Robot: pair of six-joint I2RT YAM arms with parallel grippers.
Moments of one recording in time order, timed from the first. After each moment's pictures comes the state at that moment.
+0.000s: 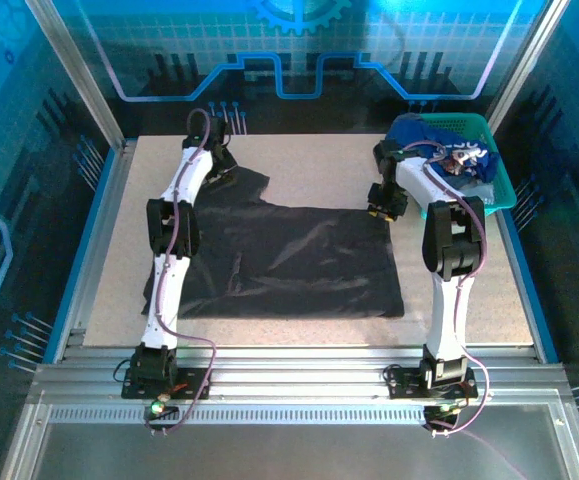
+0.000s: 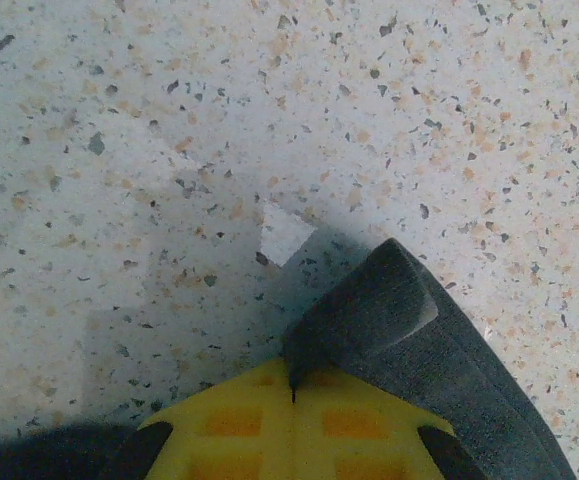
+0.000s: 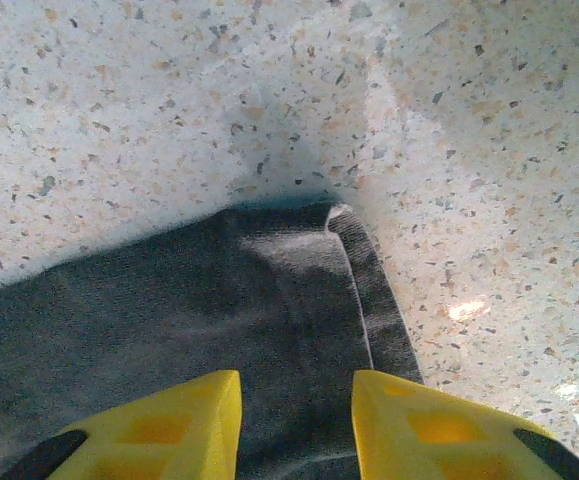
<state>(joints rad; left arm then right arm) -0.06 2.74 2.62 -0.97 -0.07 -0.68 0.15 2.15 1.77 -1.05 0.05 0.60</state>
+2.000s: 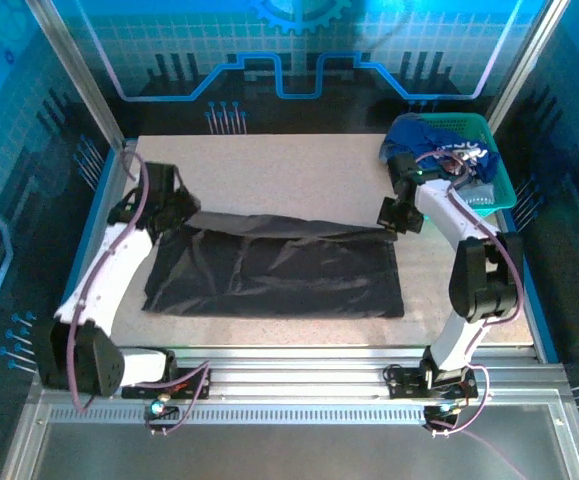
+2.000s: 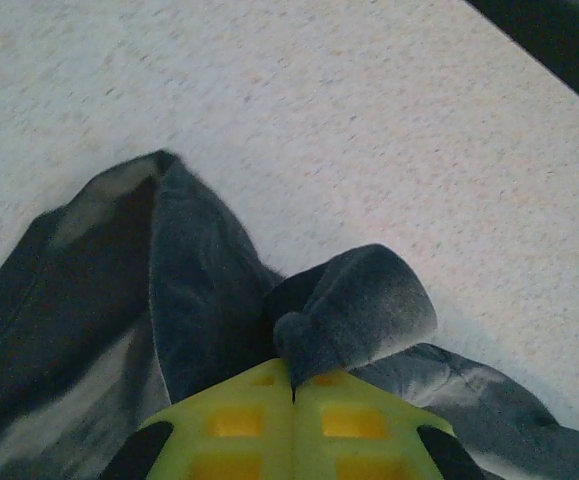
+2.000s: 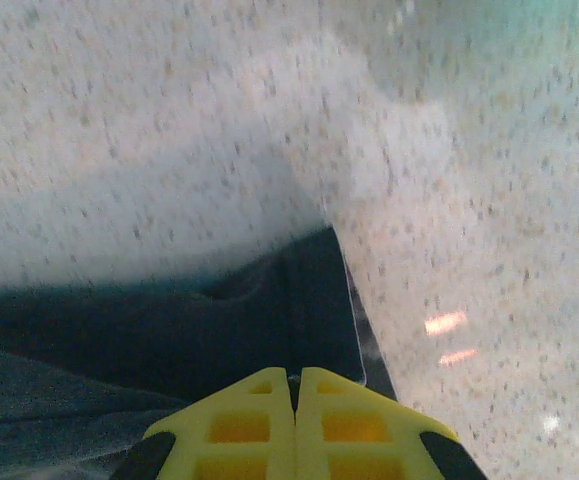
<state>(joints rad) -0.06 1.26 1.09 -0.70 -0.08 -0.69 0.17 1.73 1.36 -0.99 0.08 0.56</state>
